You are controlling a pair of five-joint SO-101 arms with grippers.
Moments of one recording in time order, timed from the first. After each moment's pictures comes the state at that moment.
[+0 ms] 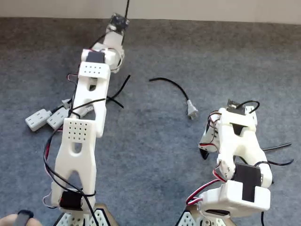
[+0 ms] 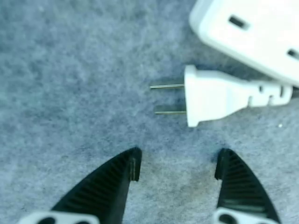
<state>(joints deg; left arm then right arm) -1.0 65.6 -67.1 56.7 -17.7 9.1 2.2 39.9 63.4 -12.8</state>
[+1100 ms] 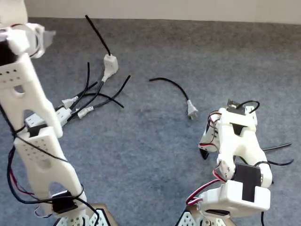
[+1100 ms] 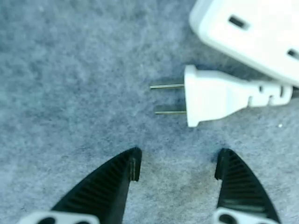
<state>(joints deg) -24.0 37.9 -90.5 100.5 -13.8 9.1 2.2 39.9 63.4 -12.8</state>
